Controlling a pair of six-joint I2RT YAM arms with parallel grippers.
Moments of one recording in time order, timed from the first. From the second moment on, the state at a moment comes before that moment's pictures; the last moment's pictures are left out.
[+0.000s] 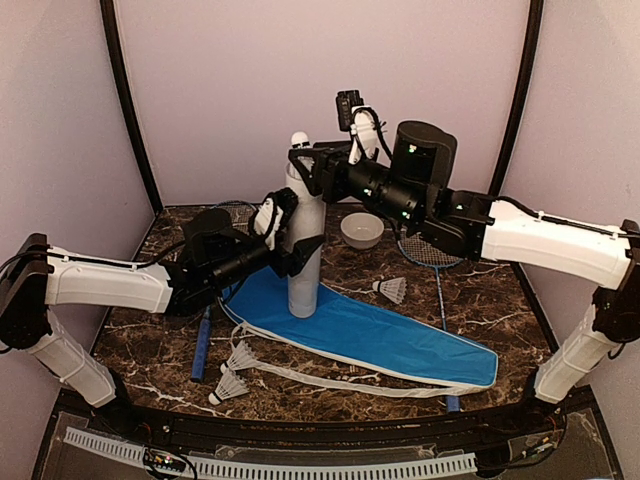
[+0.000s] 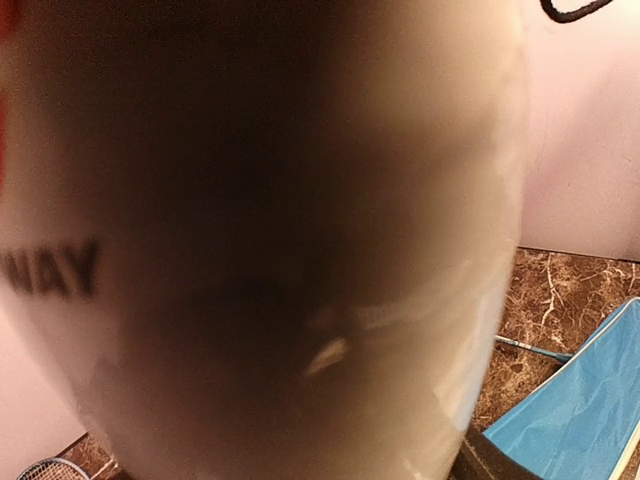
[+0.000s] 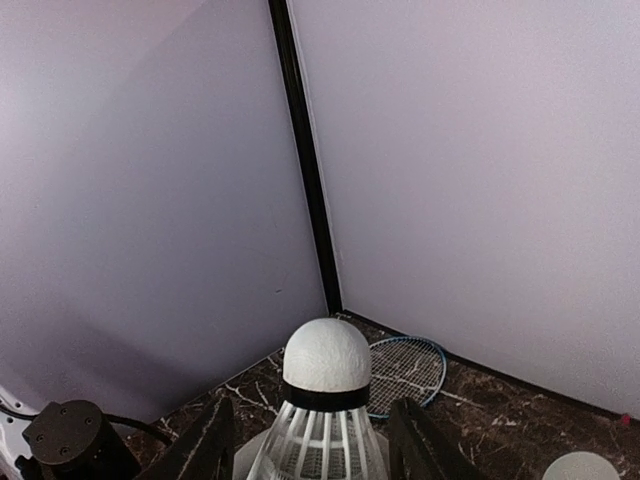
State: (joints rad) left arm -0.88 1.50 0.85 0.64 -0.01 0.24; right arm 1.04 1.56 1.43 0.22 0.15 0.15
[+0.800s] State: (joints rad) left arm -0.87 1.50 0.90 0.55 0.08 0.30; right arm 1.03 1.48 1.70 -0.31 0.18 0.23
